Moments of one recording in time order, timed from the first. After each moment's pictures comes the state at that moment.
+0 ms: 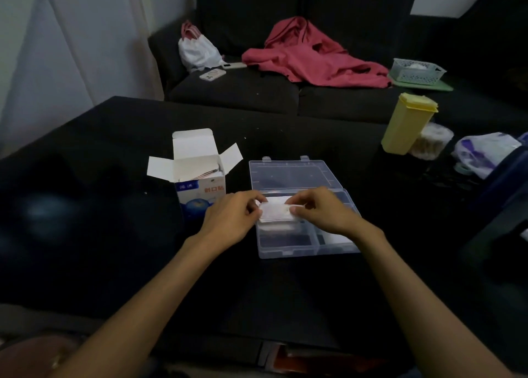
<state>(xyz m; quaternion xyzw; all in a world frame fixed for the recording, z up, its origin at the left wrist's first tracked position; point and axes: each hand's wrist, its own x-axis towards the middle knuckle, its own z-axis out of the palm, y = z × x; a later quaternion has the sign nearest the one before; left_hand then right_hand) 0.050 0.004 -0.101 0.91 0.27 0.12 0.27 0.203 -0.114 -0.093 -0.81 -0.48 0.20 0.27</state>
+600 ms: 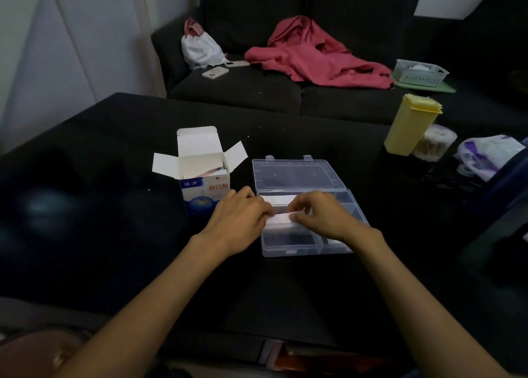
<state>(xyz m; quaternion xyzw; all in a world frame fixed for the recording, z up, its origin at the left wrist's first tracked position) 0.044 -0.003 -0.094 0.98 0.16 0.09 0.09 0.198 -0.108 -0.102 -0.83 -0.51 0.14 0.18</state>
